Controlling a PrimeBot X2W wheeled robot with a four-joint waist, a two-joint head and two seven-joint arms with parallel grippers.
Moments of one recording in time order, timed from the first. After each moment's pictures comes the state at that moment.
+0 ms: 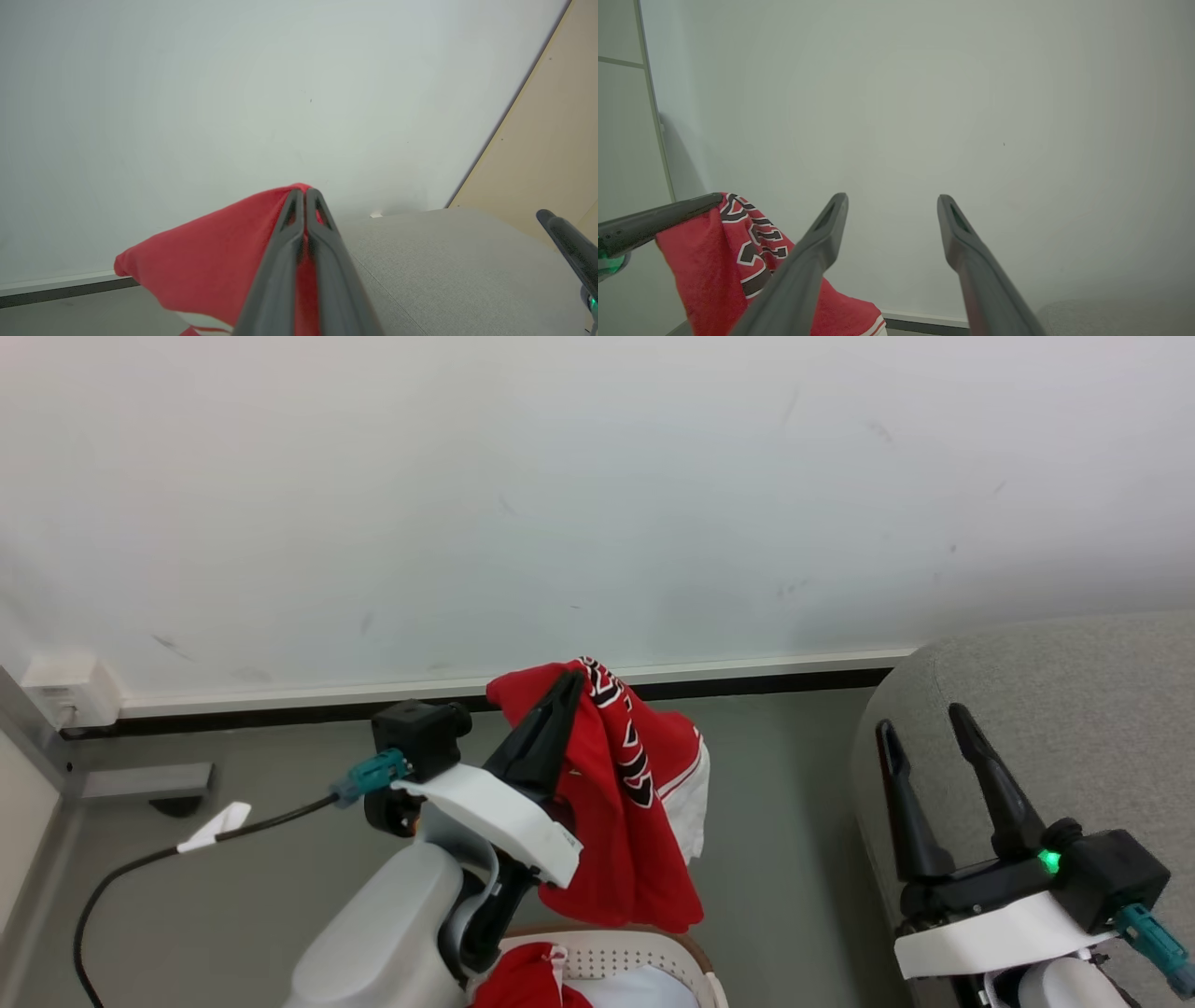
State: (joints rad) left arm -0.60 0.13 -0.62 0.51 -0.71 -0.09 -0.26; right arm -0.22 -0.09 0.20 0.13 0.33 0.13 -0.26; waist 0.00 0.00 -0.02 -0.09
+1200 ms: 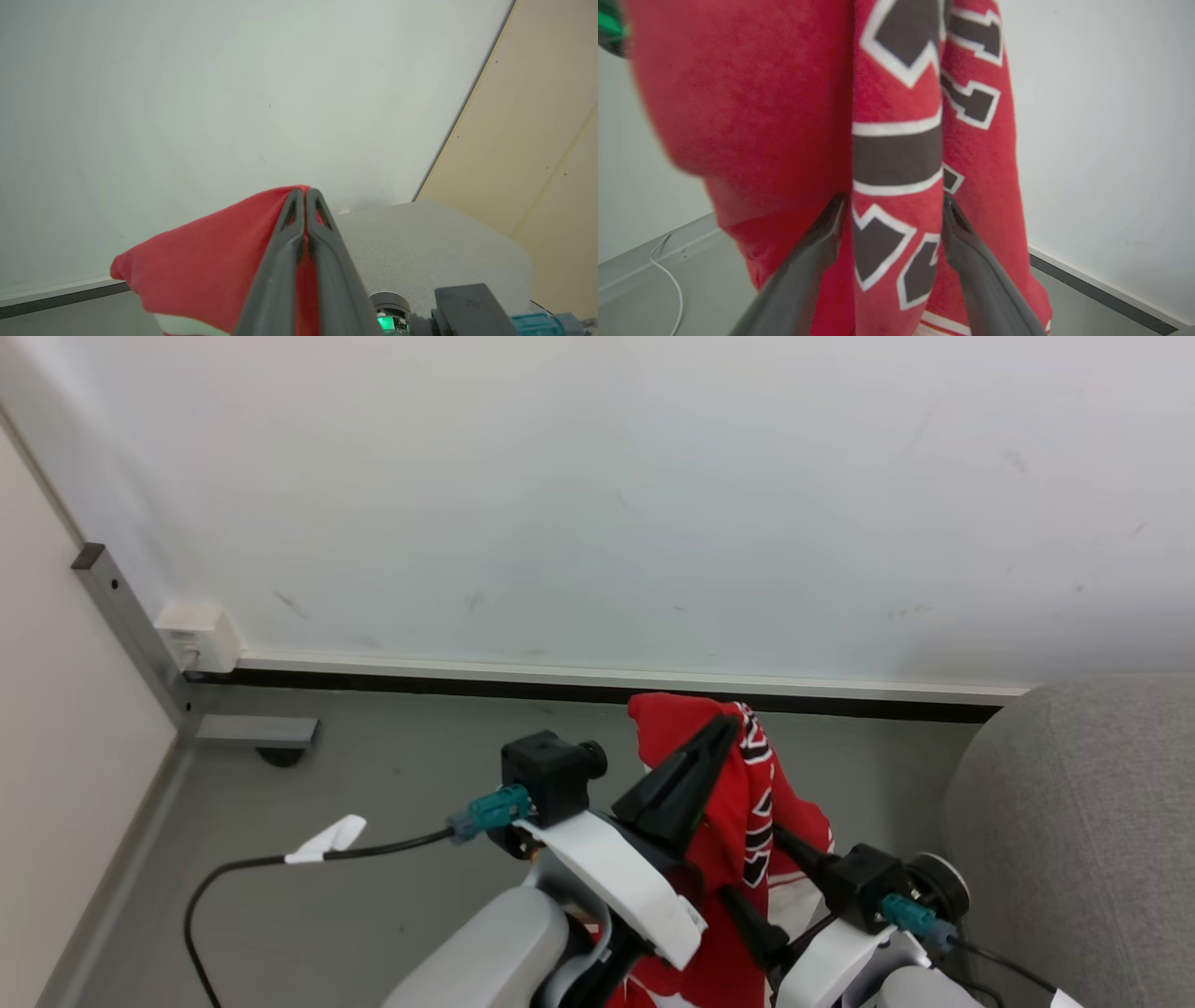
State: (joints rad) left arm -0.56 0.08 -0.76 0.28 -0.70 -0.05 -0.19; right arm -0.46 -0.12 0.73 0.61 0.44 0.13 -0.26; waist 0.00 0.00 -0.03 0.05
